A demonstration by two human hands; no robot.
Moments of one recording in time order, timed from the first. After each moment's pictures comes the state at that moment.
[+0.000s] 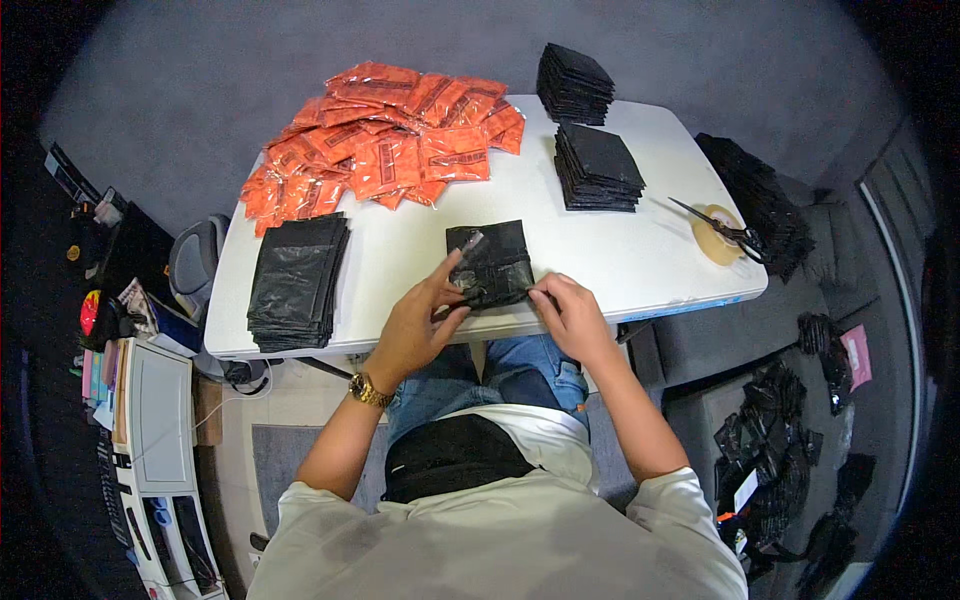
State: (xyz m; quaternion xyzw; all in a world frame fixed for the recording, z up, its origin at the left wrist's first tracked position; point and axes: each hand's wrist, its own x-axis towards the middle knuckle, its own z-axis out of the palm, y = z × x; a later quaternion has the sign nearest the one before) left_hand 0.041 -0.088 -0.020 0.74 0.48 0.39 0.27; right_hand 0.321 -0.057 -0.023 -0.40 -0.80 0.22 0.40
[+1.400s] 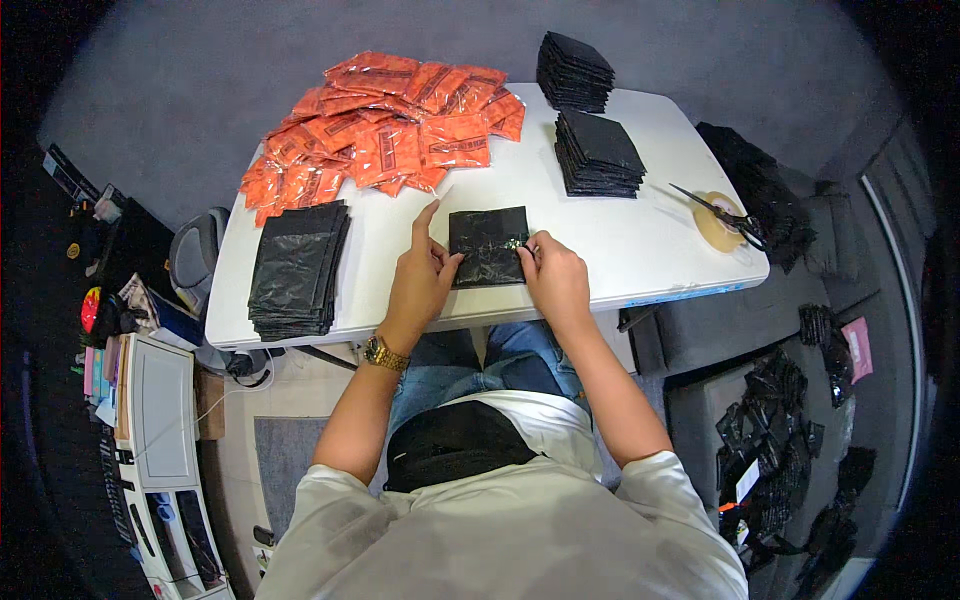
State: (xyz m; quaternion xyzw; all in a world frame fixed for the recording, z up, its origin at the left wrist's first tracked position) left_hand 0.056 -0.048 -0.018 0.67 0.58 0.42 0.19; right_hand 0.278 -0.023 -0.047 -0.55 -0.72 0.06 0.42
